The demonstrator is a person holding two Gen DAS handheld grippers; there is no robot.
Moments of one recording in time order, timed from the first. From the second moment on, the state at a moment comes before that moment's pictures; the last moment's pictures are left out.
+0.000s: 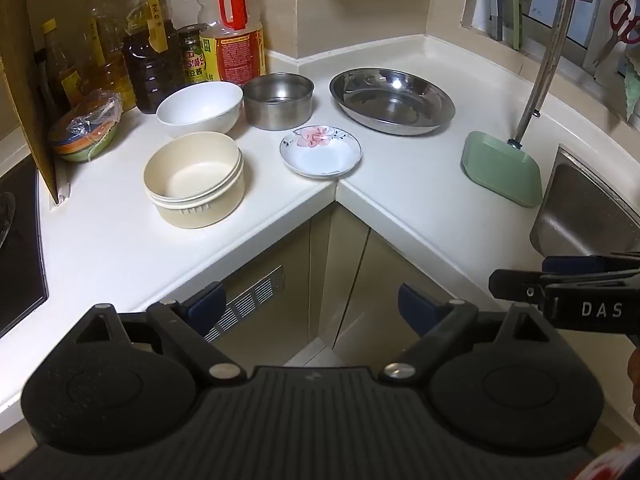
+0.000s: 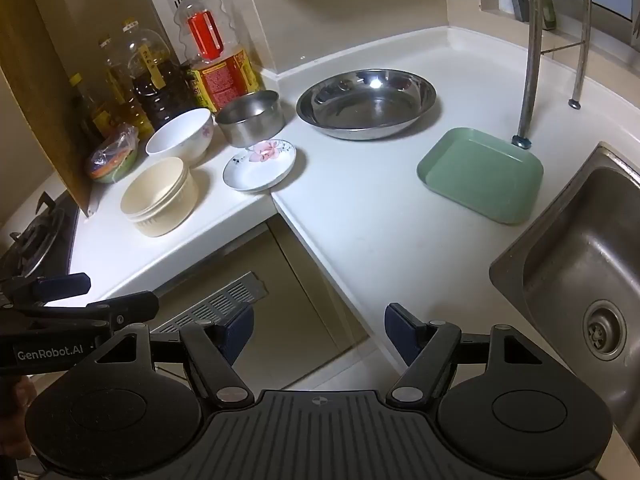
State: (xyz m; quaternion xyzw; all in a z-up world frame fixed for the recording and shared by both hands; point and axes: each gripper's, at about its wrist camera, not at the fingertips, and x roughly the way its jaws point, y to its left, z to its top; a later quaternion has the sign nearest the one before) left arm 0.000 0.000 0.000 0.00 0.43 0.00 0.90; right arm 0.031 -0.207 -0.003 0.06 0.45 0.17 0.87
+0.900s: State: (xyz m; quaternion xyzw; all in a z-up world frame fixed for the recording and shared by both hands) left arm -0.002 0.002 0.001 0.00 0.43 0.00 0.91; right arm 0.025 -0.205 -0.002 0.06 0.45 0.17 0.87
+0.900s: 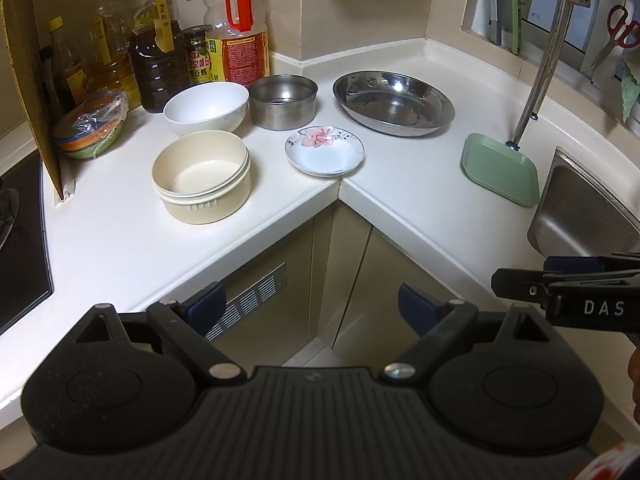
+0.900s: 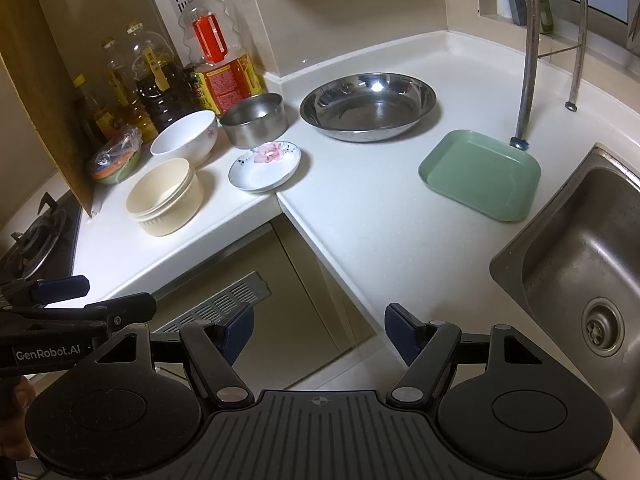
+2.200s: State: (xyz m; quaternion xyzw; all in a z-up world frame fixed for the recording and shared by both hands) left arm -0.015 0.006 0.003 -0.01 0.42 0.00 0.91; right arm 0.021 -0.202 0.001 0.06 0.45 0.17 0.88
